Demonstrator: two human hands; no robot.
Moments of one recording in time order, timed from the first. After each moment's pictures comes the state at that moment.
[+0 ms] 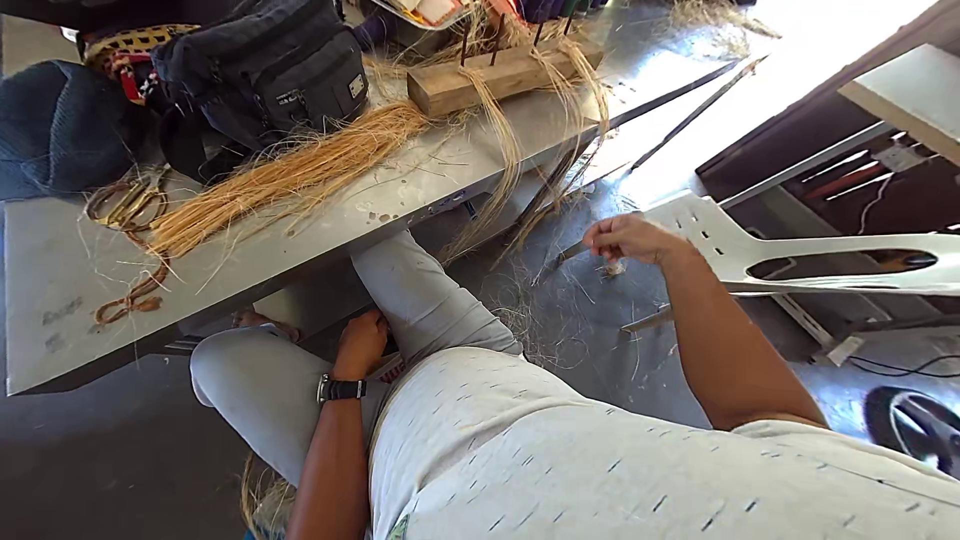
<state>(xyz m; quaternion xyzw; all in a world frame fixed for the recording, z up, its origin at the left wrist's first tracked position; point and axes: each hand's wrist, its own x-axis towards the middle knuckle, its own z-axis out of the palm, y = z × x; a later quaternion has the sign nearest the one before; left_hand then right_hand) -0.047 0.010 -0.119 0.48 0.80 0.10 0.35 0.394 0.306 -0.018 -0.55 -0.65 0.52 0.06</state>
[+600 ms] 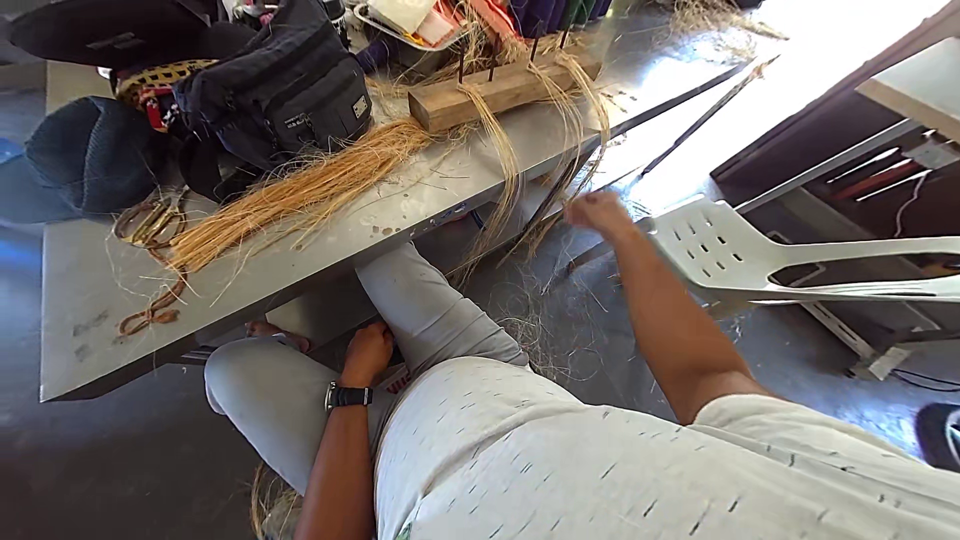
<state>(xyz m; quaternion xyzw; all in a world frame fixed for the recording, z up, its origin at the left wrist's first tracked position) -0.046 0.014 -0.121 0.48 0.80 0.07 0.36 0.323 0.341 -0.016 -0.62 -0.66 0.37 0.20</state>
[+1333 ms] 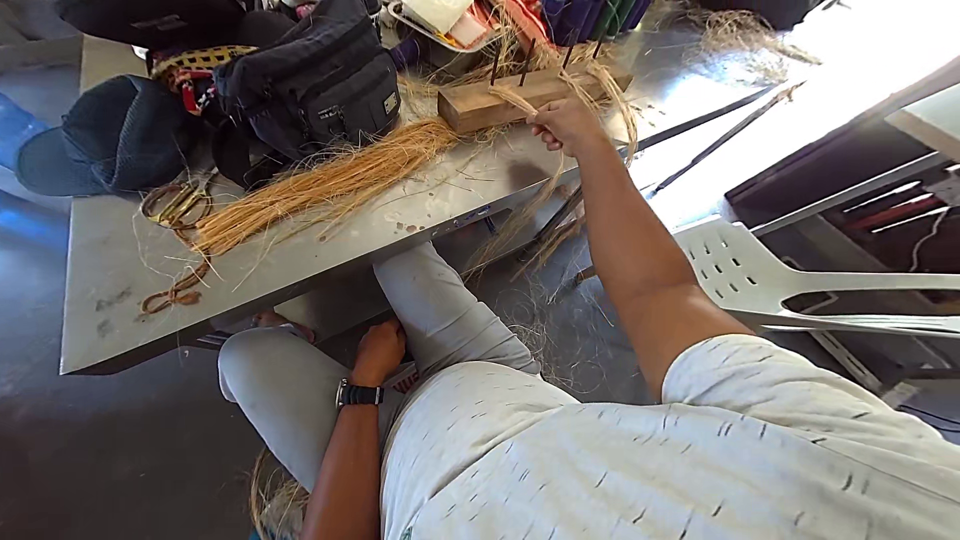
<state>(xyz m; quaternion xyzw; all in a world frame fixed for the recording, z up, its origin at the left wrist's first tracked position) -0.045 0.012 -0.118 0.47 0.80 0.06 0.36 0.161 0.421 0.081 -0.52 -0.66 0.46 0.28</state>
